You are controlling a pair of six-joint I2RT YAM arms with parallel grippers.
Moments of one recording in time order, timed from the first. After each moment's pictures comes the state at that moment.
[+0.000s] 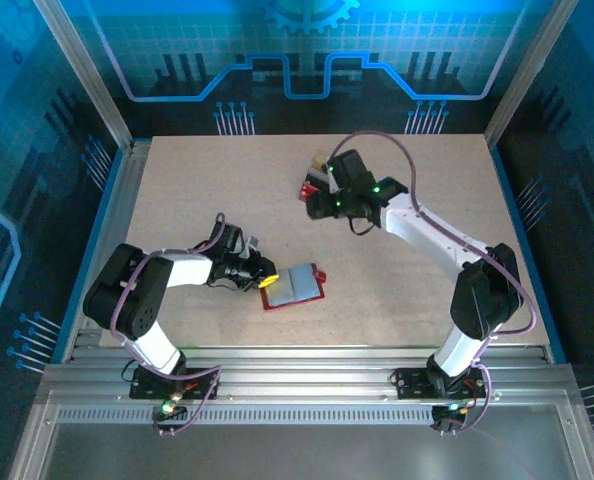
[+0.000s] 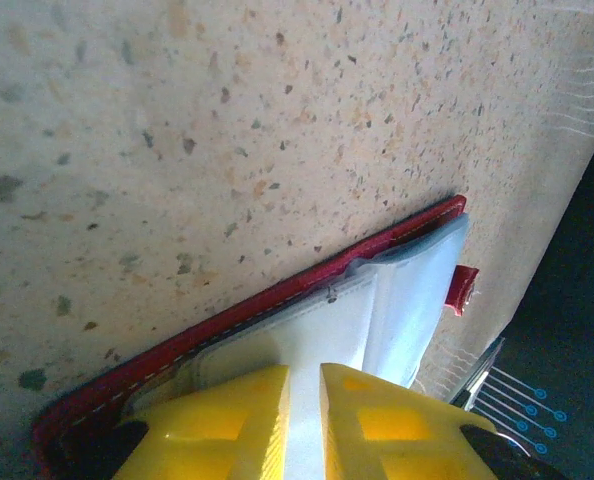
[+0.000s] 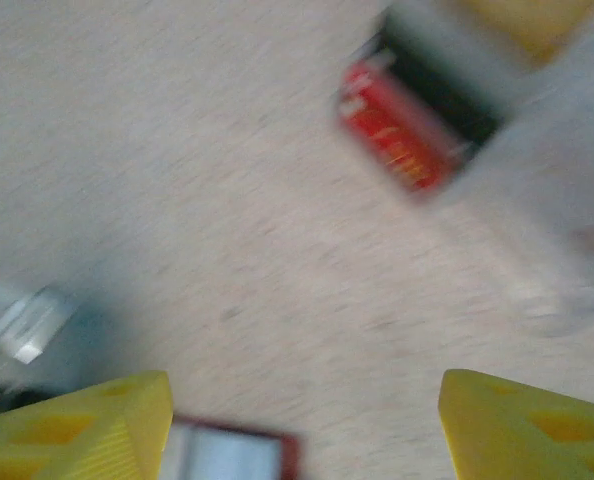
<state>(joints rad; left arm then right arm) -0.30 1.67 0.64 0.03 0.68 -0.90 0.57 1.69 1.49 -0.68 0.09 0.33</state>
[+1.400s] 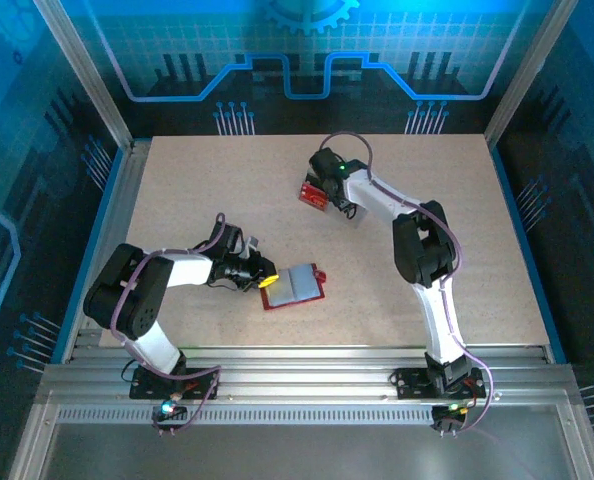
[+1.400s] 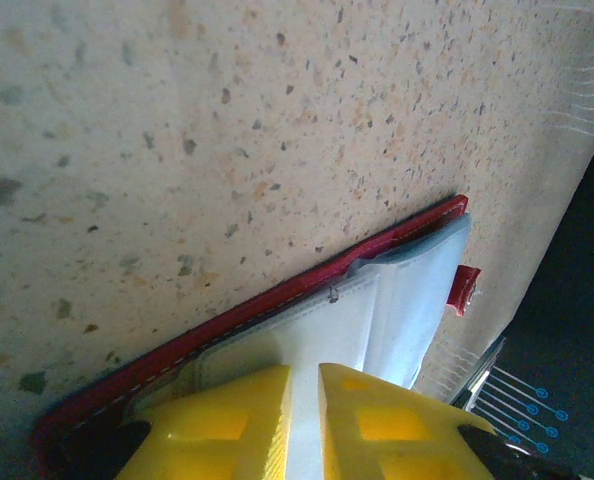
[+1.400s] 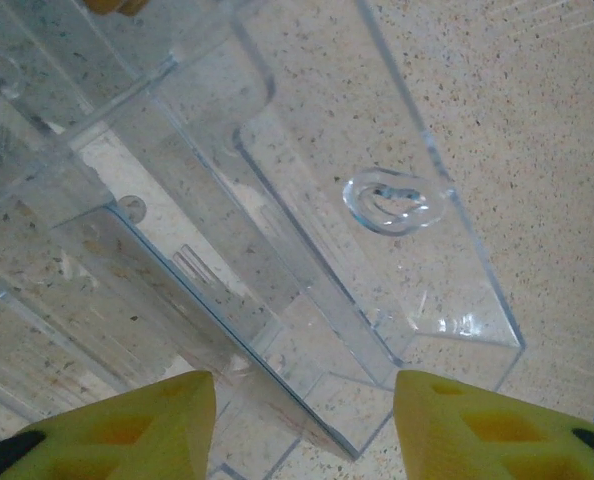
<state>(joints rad) -0.30 1.67 0.64 0.03 0.68 -0.90 0.50 2.24 1.88 -0.91 0.66 0.02</state>
